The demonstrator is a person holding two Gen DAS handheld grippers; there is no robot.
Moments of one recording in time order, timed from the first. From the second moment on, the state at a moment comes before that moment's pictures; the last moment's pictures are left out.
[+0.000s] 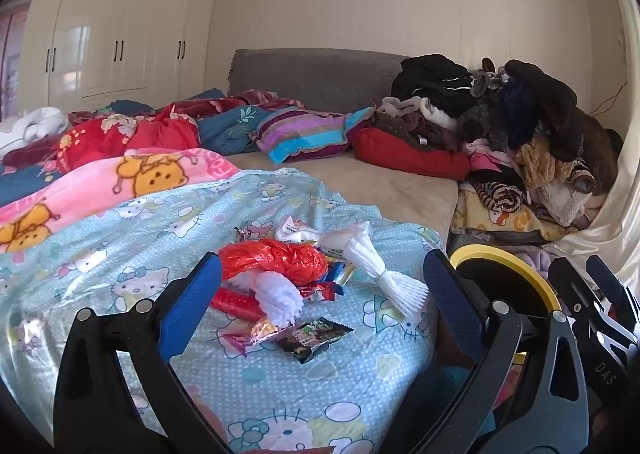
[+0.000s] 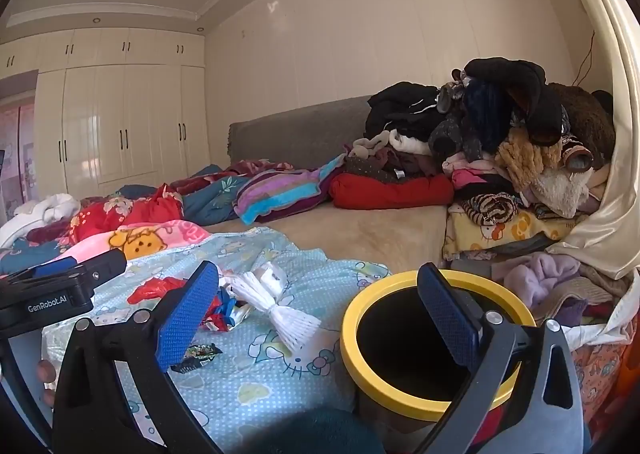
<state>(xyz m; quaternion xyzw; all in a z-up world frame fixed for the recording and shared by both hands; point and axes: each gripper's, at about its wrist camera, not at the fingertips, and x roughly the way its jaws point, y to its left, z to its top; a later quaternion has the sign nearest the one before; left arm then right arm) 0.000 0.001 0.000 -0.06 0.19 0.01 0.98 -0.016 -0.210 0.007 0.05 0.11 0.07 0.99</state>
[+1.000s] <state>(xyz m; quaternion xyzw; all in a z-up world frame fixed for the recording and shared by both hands) 0.001 0.002 0.002 -0.07 0.19 0.01 0.98 -0.013 -0.207 0.001 0.04 0.12 0.07 0.99</state>
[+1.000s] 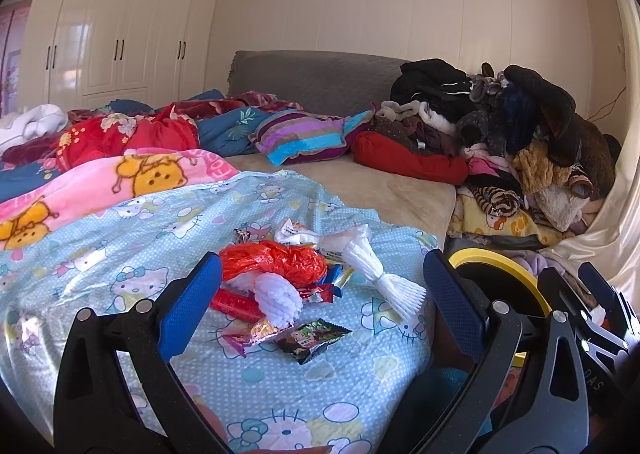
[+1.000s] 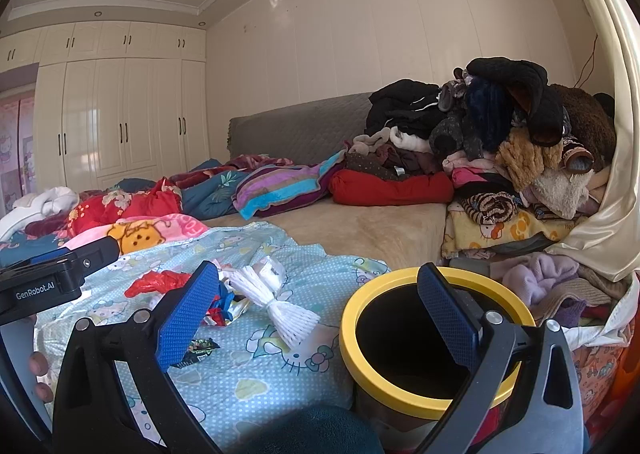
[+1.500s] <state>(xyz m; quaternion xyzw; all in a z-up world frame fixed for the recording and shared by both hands) 0.000 0.004 0.006 -0.07 0.19 0.01 0.98 -0.012 -0.203 0.001 0.04 0.13 0.07 0.99</state>
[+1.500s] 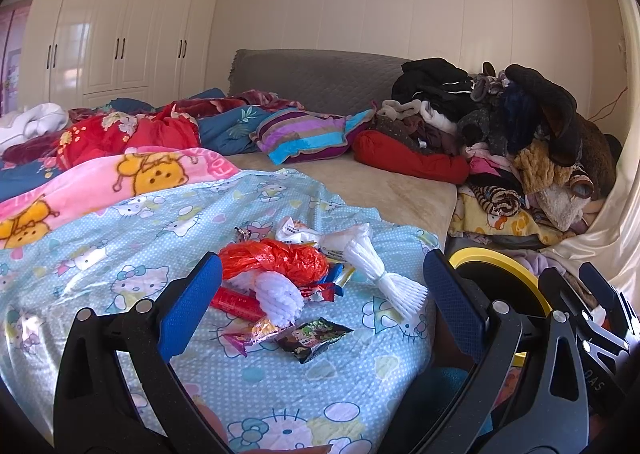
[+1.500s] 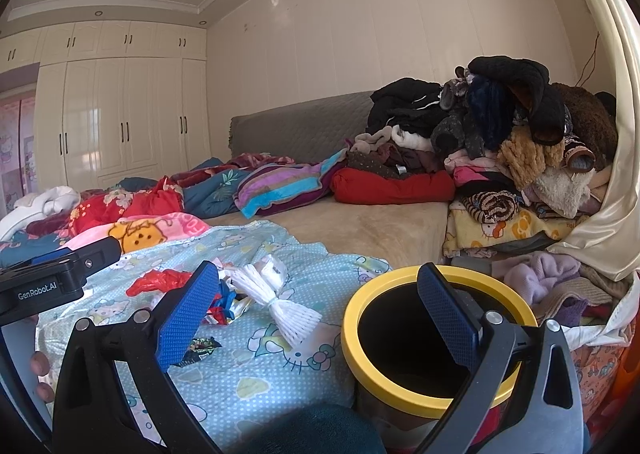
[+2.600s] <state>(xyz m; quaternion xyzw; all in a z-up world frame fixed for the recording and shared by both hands) 0.018 0.037 -0.005 -0.10 0.20 0.03 0.97 0.024 -0.153 -0.014 -0.02 0.19 0.17 0.97</state>
